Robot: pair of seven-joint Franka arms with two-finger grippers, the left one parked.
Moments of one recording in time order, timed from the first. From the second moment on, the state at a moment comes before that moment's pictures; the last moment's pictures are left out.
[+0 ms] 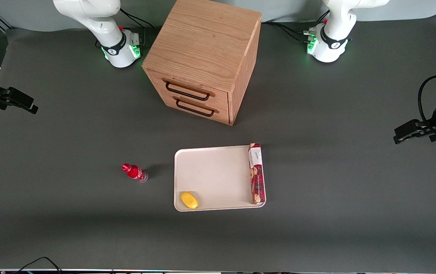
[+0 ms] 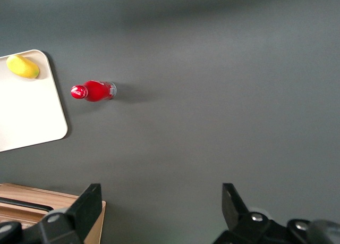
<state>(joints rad) -0.04 -0.05 0.01 -1.62 0.00 1.57 0.14</state>
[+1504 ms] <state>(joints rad) 0.34 0.21 -0.11 -1.63 0.03 1.81 0.14</state>
